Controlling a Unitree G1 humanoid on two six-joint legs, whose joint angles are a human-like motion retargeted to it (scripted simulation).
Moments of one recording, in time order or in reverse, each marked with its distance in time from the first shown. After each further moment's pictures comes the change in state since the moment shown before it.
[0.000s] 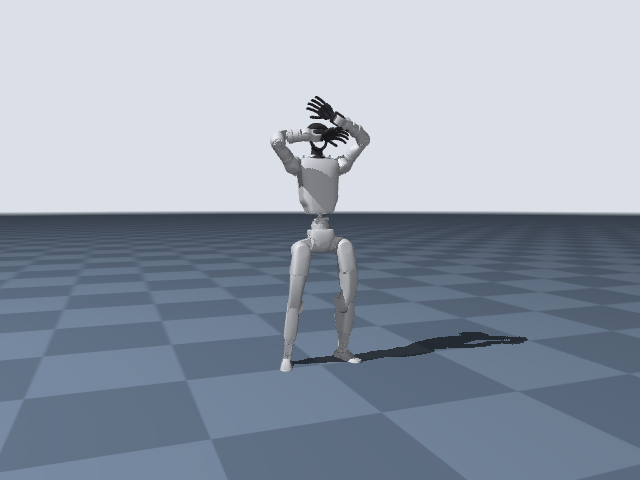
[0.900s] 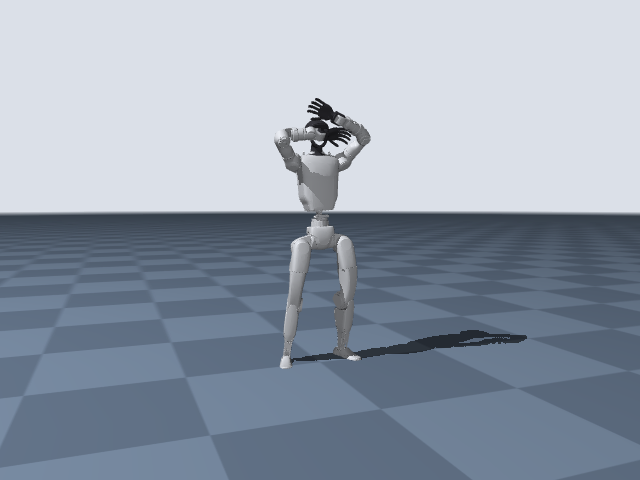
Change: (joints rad) left arm 0.032 -0.014 0.041 -0.032 0.075 -0.012 -0.159; right arm 0.018 0.071 -0.055 -0.023 -0.042 0.010 0.029; waist 0.045 0.012 0.045; left_leg -0.013 -0.006 -0.012 0.003 0.003 0.011; right_leg -0.009 -0.007 -0.007 0.007 0.006 0.003
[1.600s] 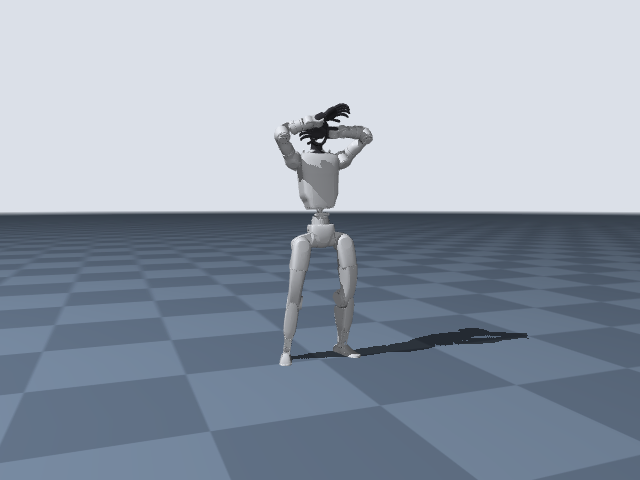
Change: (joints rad) left arm 0.075 0.053 -0.058 -0.465 0.045 -0.082 -0.020; right arm -0.029 0.025 -0.030 0.319 0.286 0.013 -0.066; waist -0.010 0.003 -0.058; left_leg 0.011 0.010 0.015 -0.002 -0.014 -0.008; right_leg -0.001 0.009 0.012 0.005 -0.009 -0.011
